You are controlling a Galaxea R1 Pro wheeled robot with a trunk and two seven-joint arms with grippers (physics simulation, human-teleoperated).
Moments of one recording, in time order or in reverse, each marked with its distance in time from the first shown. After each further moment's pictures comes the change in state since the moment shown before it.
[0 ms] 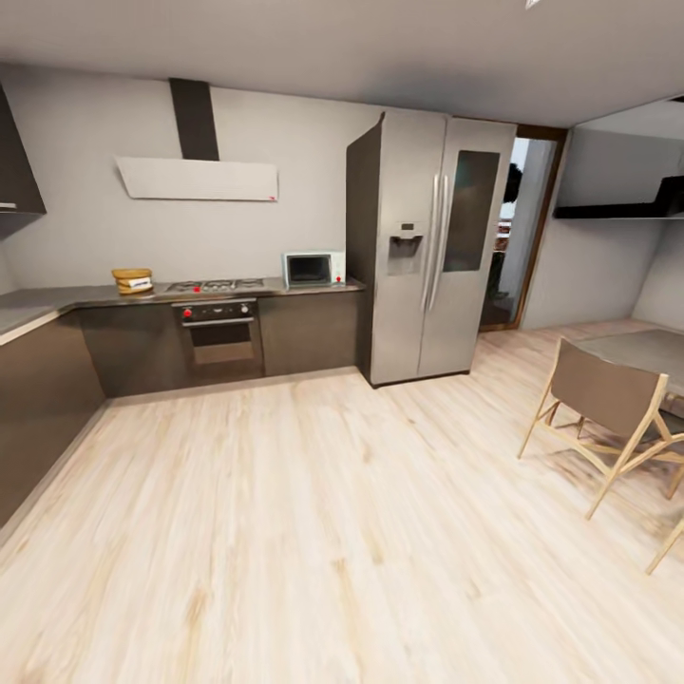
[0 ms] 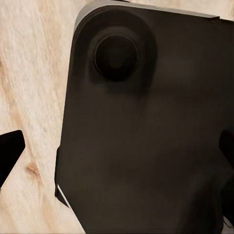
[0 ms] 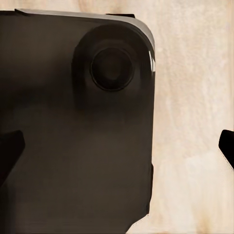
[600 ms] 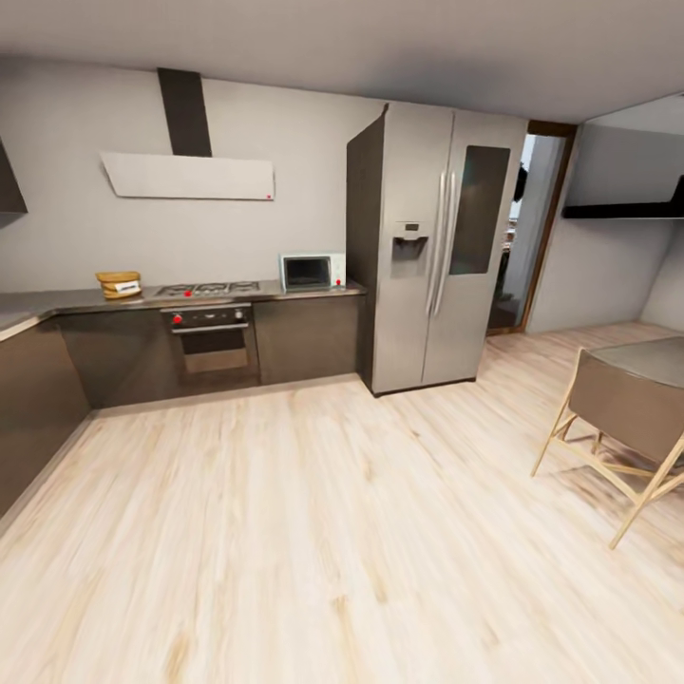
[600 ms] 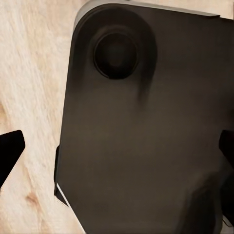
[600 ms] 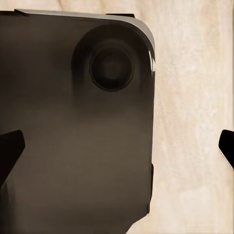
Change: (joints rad) left arm 0.000 -0.001 0.001 0.000 0.002 0.004 0.001; right arm 0.000 0.000 -0.001 0.000 -0.002 0.000 -0.001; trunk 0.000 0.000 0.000
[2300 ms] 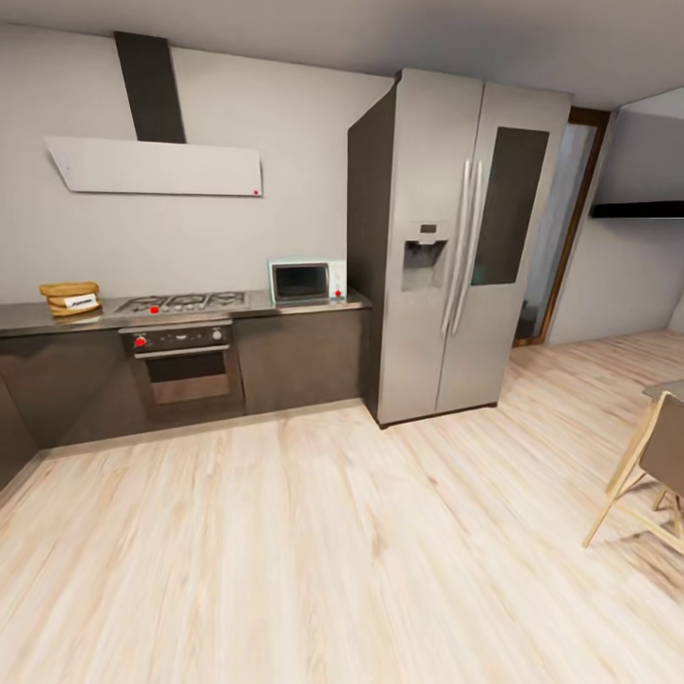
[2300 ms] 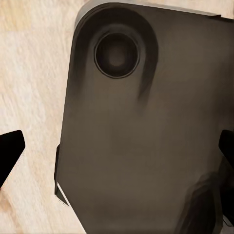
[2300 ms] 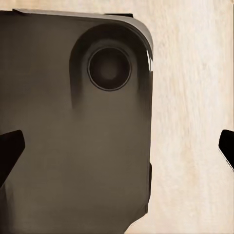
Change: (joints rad) left arm 0.000 0.001 0.002 0.000 0.002 0.002 0.000; right arm 0.000 -0.003 0.000 0.000 0.000 0.000 0.001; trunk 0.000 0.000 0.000
